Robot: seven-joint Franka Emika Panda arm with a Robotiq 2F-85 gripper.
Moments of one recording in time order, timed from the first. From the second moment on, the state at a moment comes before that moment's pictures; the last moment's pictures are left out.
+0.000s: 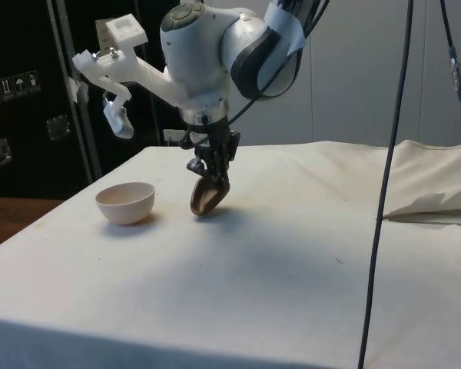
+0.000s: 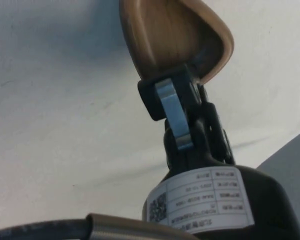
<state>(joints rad) -0.05 0.39 0.02 -2.20 -0.79 2.54 1.06</state>
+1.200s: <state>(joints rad) -0.05 0.39 -0.06 -2.27 -0.51 2.75 0.72</state>
